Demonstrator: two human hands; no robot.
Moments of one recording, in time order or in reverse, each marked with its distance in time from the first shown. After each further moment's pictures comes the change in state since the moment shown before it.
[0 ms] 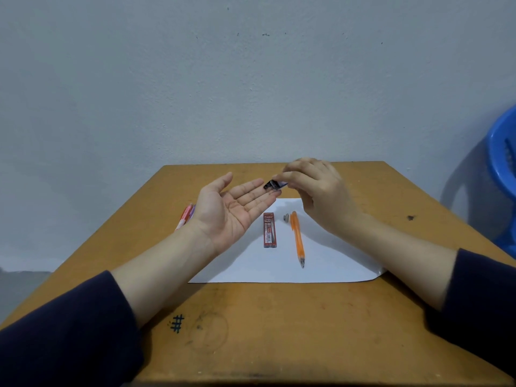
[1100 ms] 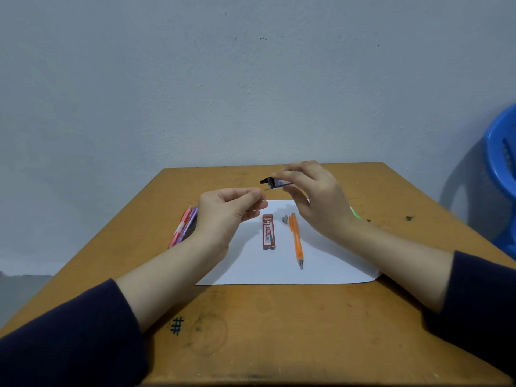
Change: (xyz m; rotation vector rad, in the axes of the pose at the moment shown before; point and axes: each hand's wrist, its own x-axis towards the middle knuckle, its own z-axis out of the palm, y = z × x) left_hand -0.001 -0.014 -0.004 0.738 0.254 0.430; right_hand -0.001 -0.010 -0.001 0.117 0.012 0.165
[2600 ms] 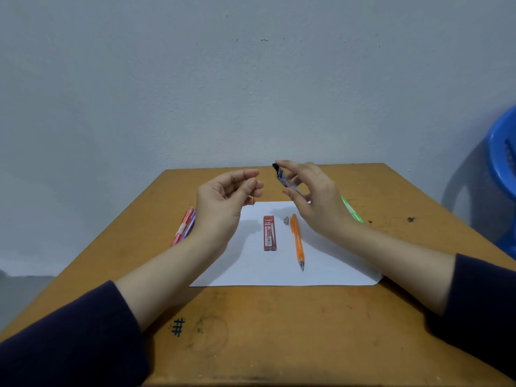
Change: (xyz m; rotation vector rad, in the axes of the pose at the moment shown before) left_hand 0.005 0.002 -0.003 0.022 -0.048 0.296; right_hand -0.001 -0.004 0.004 0.261 -0.080 0.260
